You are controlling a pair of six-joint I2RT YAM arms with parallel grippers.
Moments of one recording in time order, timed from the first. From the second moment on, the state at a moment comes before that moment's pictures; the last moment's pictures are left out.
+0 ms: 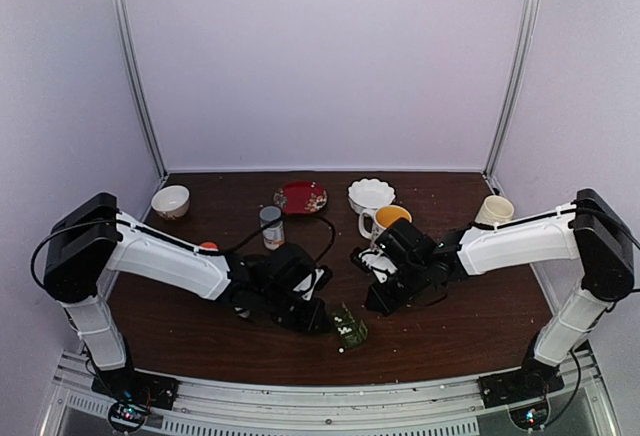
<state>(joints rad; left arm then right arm) -1.10 1.80 0.96 -0.09 0.24 -0.71 0.89 1.64 0.91 -0.32 -0.17 0.25</state>
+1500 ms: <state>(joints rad) -1.31 2.03 1.39 -0.57 0.01 -0.54 0.88 1.33 0.74 -0.28 -0.02 0.23</state>
